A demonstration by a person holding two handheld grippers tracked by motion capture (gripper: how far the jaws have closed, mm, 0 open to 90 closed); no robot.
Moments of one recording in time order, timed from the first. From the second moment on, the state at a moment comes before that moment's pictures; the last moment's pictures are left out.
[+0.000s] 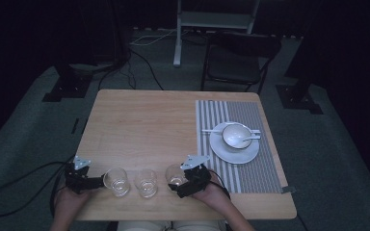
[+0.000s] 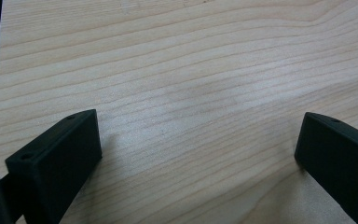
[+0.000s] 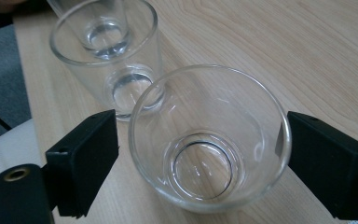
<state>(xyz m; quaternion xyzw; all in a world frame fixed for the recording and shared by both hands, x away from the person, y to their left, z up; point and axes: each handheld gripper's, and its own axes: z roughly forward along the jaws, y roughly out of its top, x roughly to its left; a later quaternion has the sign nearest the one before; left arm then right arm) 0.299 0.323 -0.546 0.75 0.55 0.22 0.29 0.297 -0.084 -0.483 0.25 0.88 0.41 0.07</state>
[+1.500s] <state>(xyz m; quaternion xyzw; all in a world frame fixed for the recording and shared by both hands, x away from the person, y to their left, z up) 0.299 0.324 -0.546 0.75 0.55 0.22 0.29 0.312 -0.074 -0.472 0.26 0.88 0.38 0.11</state>
